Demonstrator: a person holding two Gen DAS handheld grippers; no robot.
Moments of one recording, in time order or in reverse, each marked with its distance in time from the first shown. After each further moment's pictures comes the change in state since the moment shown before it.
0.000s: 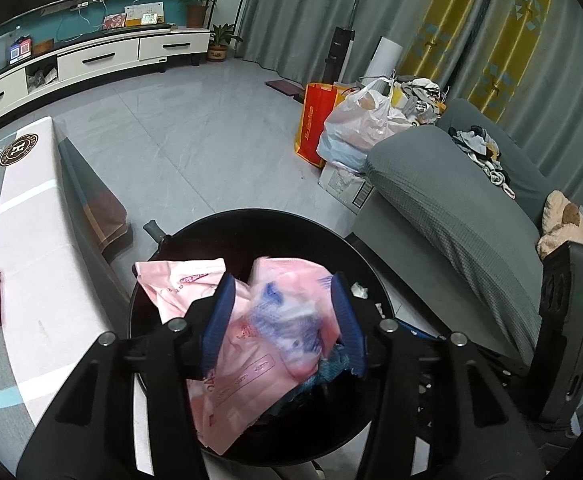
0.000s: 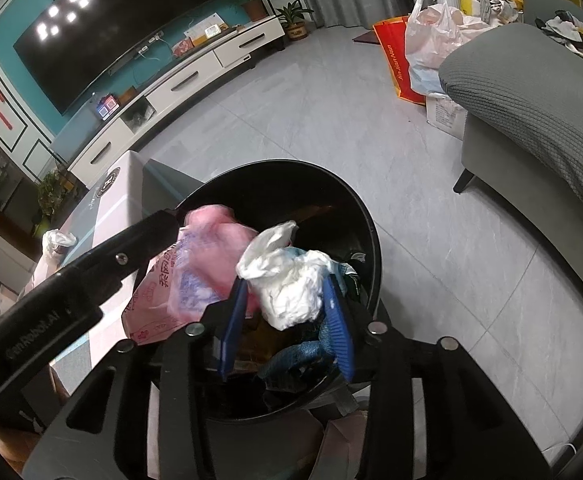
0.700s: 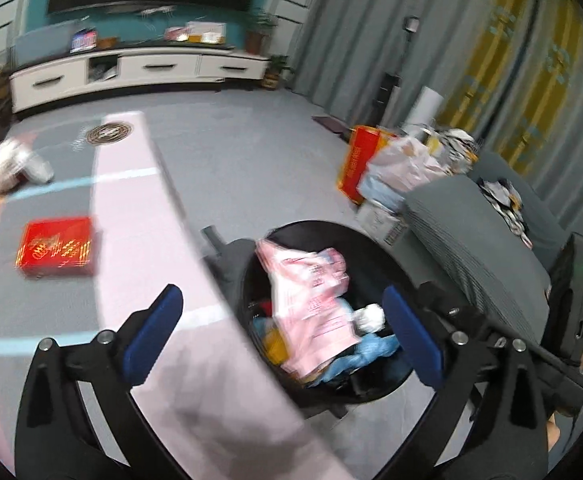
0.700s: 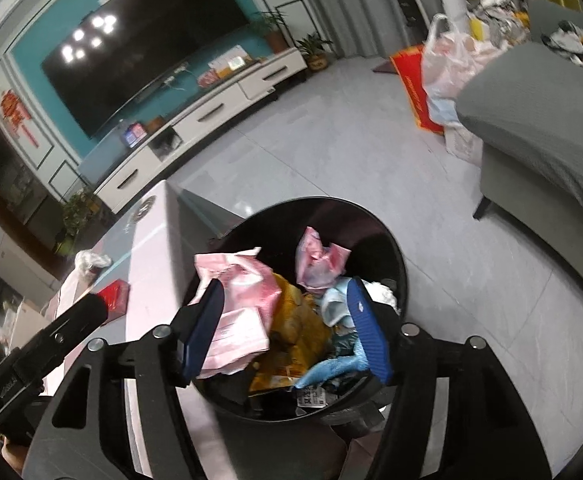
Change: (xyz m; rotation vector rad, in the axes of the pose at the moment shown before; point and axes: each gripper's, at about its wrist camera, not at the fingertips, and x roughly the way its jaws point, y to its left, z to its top) left arm -0.091 0.064 -0.038 -0.170 -0.122 0.121; right arm -0.031 0.018 -0.002 -0.020 -0.131 0.097
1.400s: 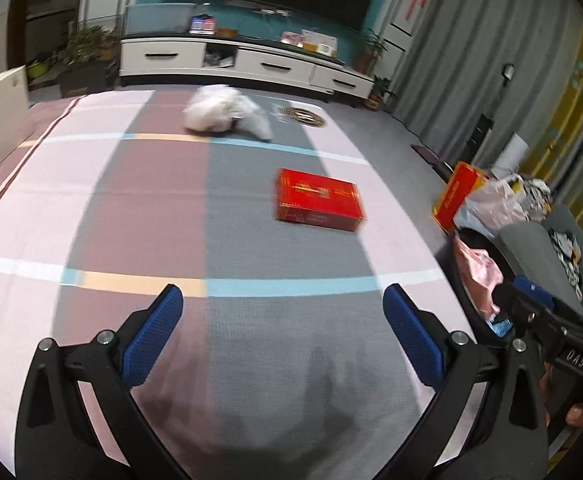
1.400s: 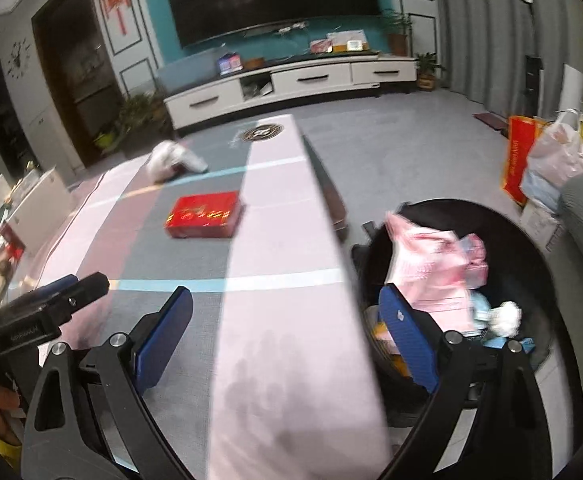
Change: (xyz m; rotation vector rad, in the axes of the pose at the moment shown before) left arm -0.093 0.192 -0.054 -0.203 -0.063 0.249; right arm 0.033 0.169 -0.066 -0.437 0.087 0.095
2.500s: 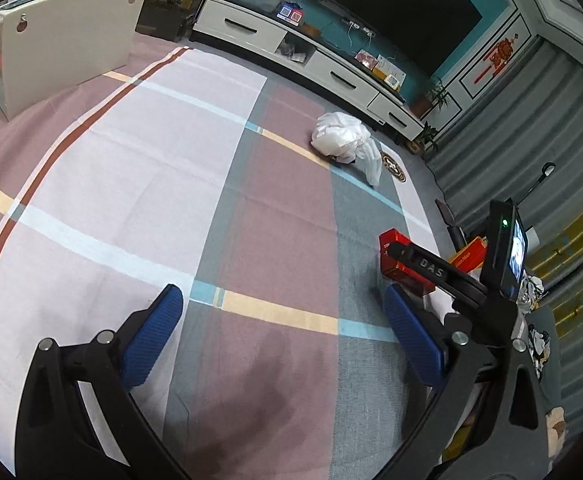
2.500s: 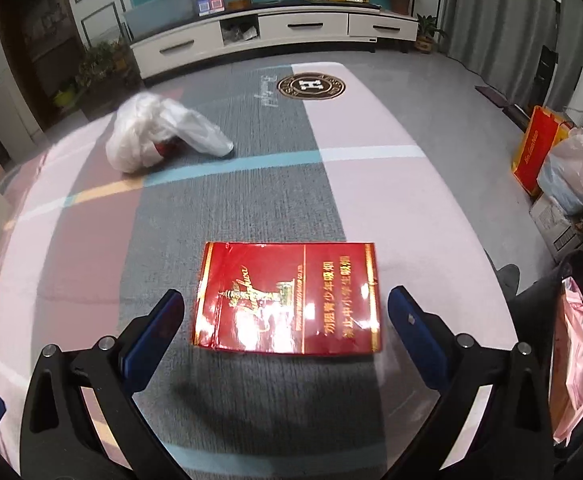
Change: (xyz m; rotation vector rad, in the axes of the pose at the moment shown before) left arm -0.013 0.122 0.022 -0.330 0.021 -0.012; right arm 0.182 0.109 0.073 -0.010 0.201 -0.161
